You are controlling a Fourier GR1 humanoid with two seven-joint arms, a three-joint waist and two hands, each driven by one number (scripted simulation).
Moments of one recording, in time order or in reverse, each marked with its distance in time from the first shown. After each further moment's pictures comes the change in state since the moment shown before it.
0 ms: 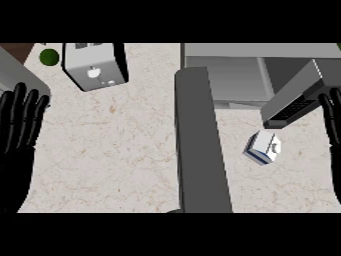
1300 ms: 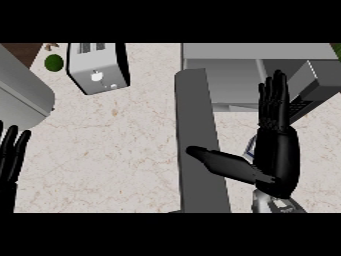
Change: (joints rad) left arm 0.250 -0.058 0.080 -0.067 0.175 -0.088 -0.028; right arm -0.185 0.099 0.337 0.246 0.201 -0.575 0.081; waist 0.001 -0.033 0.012
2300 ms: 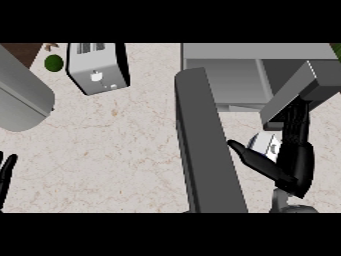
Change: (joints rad) left arm 0.166 -0.029 0.042 -0.047 0.027 -0.115 -0.089; right arm 0.154 -0.018 -0.219 0.233 -0.206 0.058 -0.289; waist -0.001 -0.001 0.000
